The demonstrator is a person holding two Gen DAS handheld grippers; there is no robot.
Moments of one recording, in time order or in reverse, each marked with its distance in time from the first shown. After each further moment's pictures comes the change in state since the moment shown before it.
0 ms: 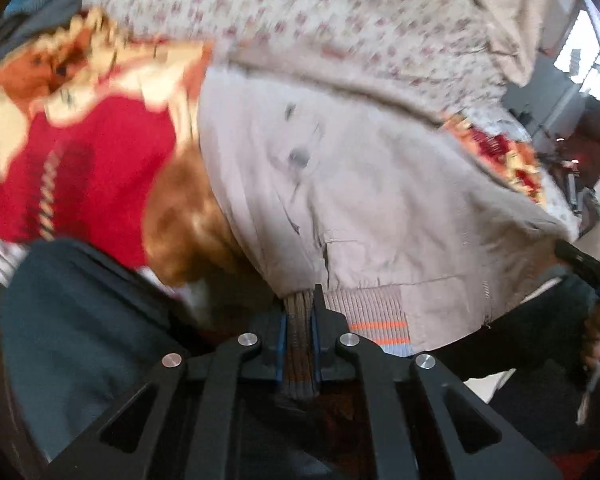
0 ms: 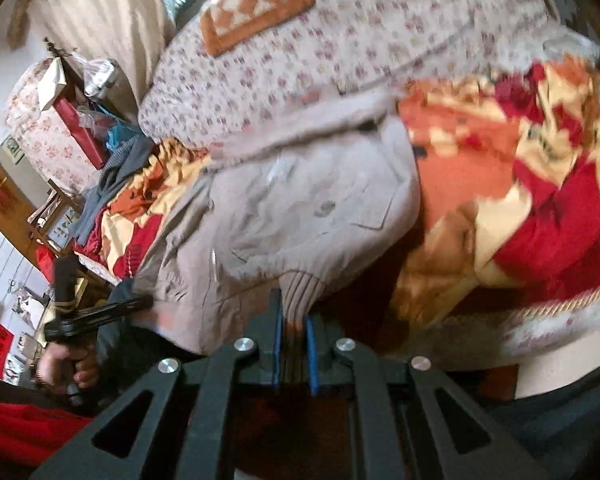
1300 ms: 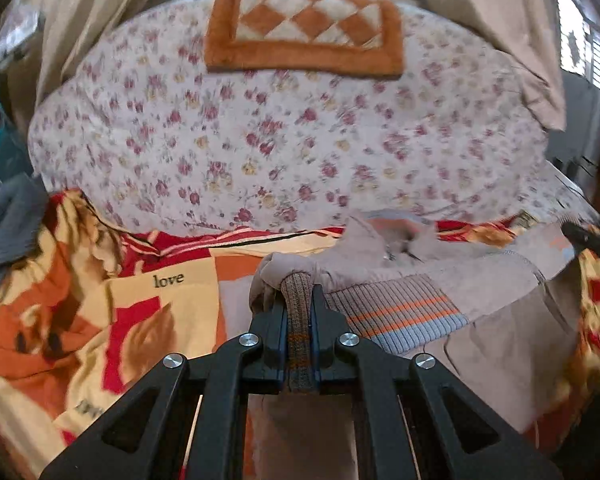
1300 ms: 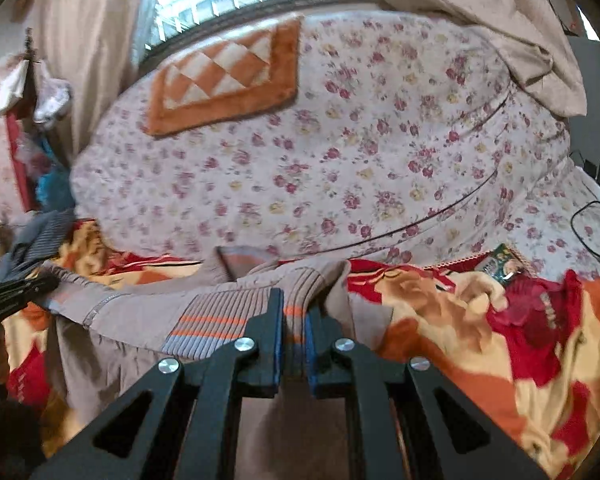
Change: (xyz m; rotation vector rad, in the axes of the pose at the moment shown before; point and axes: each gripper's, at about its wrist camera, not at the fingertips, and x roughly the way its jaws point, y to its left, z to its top) left arm 0.082 0.014 0.287 0.166 -0.255 0.198; right arm 0.147 -0.026 0.263 -0.133 -0.233 -0.278
